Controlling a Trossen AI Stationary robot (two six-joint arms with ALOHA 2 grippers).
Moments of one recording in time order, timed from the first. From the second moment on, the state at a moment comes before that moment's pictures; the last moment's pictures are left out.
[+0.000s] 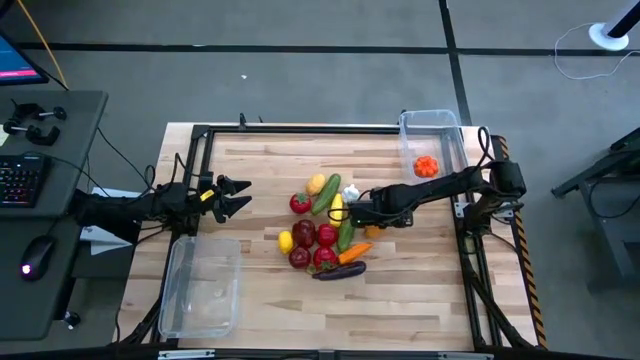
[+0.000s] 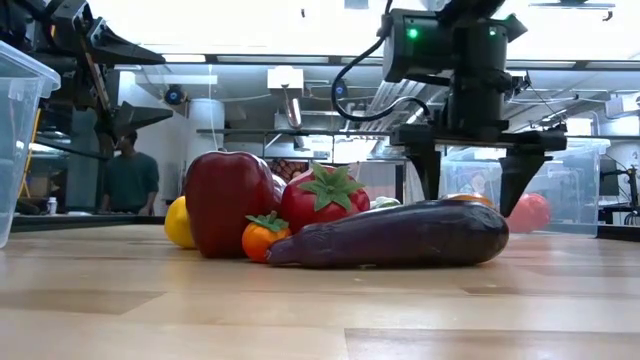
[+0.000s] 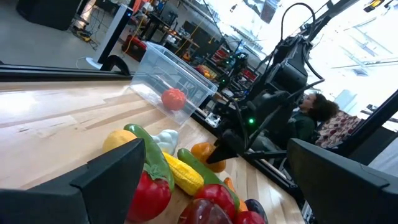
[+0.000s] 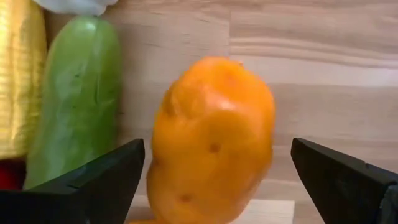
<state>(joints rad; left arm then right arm) -0.01 0.03 0.01 0.05 -0.29 -0.60 0.06 1.72 1.09 -0.89 0.13 1.60</state>
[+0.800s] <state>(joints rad) -0.01 0.03 0.01 0.05 -0.29 -0.60 0.04 1.72 0.99 -0.83 0.10 1.61</state>
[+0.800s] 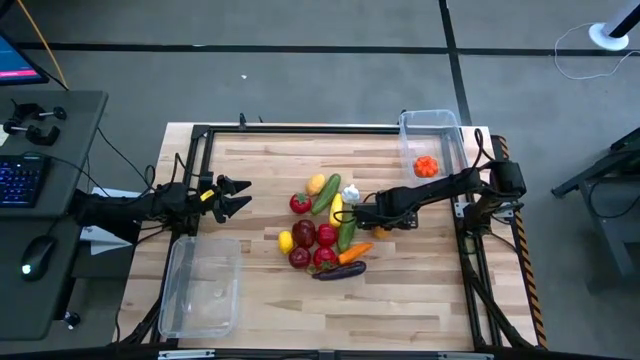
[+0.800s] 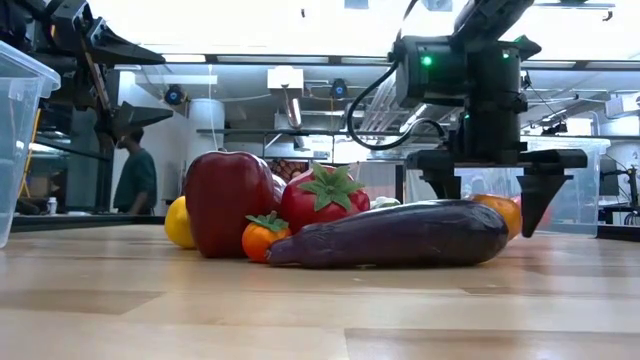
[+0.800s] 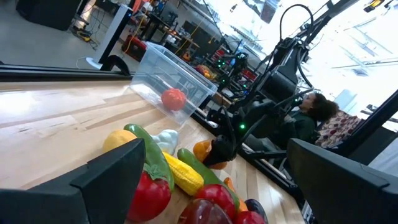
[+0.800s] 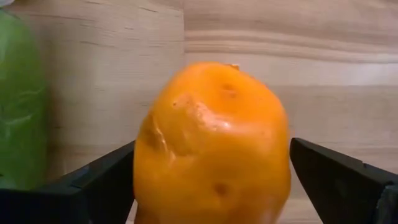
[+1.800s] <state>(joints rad) -0.01 0.03 0.01 0.05 -0.29 -0.60 -0.27 1.28 1.30 -1.56 0.64 1.33</state>
